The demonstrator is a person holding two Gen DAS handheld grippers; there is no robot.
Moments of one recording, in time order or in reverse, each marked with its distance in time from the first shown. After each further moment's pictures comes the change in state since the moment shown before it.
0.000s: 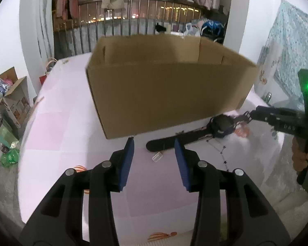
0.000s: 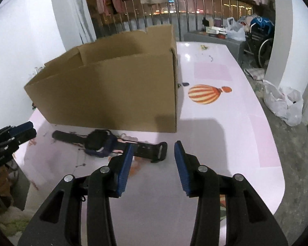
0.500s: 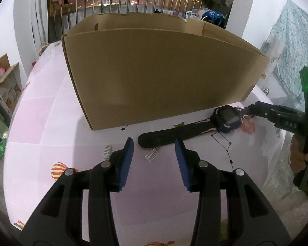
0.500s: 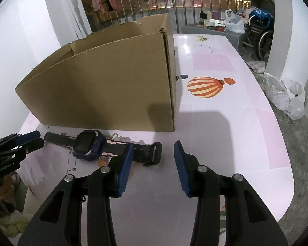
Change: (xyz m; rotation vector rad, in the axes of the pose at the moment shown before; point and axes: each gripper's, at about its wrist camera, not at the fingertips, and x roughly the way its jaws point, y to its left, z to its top) left arm 0.034 0.008 0.001 -0.050 0.091 -0.056; right arm 0.016 -0.004 0.002 0.023 0.026 0.012
